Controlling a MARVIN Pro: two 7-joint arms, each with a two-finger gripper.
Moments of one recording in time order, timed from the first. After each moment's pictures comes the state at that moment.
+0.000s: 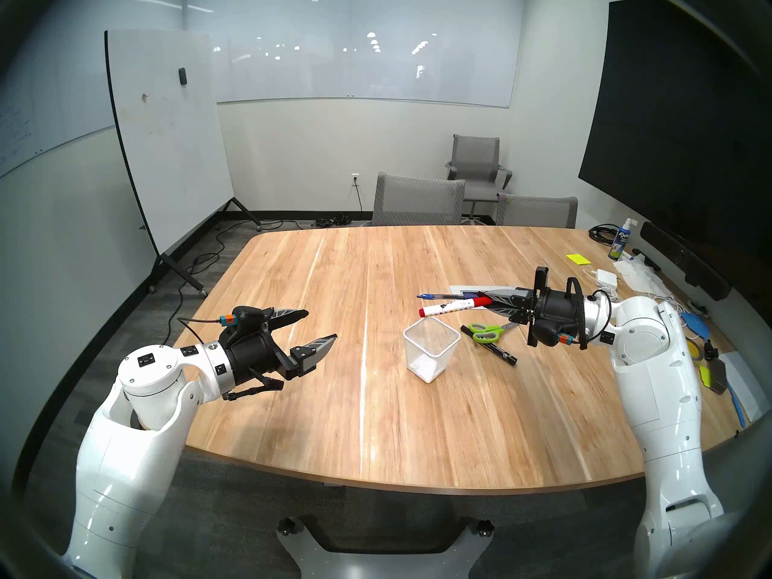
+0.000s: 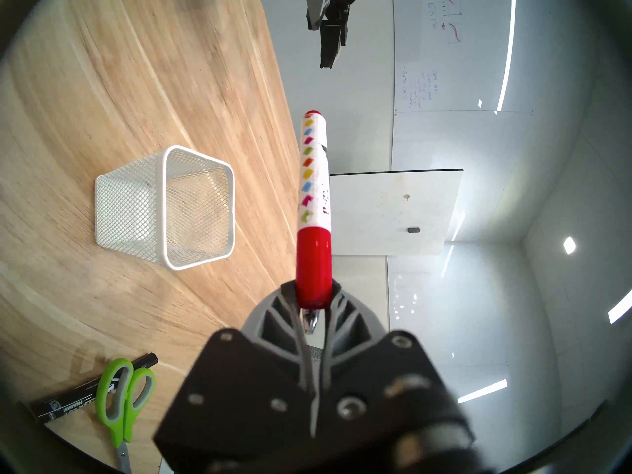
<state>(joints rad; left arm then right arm) 1.73 -1.09 -1.68 -1.93 -0.42 0.33 -0.74 -1.33 -1.09 1.70 -1.61 -0.58 -0.96 0.85</state>
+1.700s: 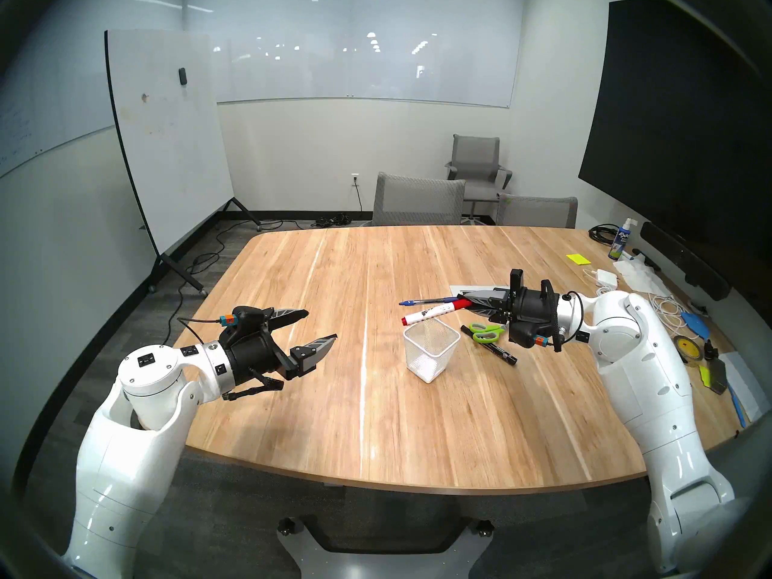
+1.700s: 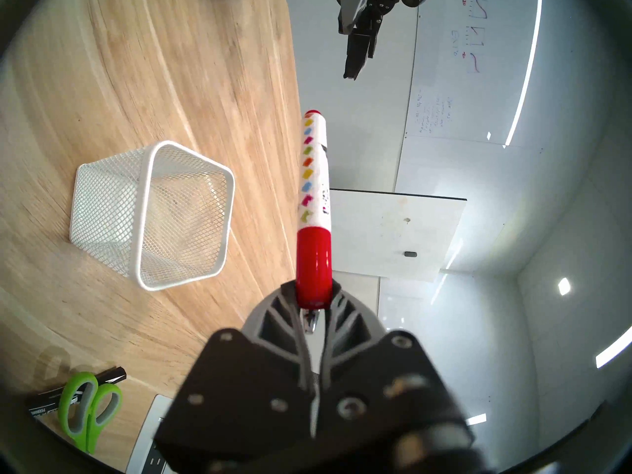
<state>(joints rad) 1.73 -1.09 -1.68 -1.93 -0.42 0.33 -0.74 -1.27 -1.01 1.50 -1.56 -0.79 -0.96 0.54</state>
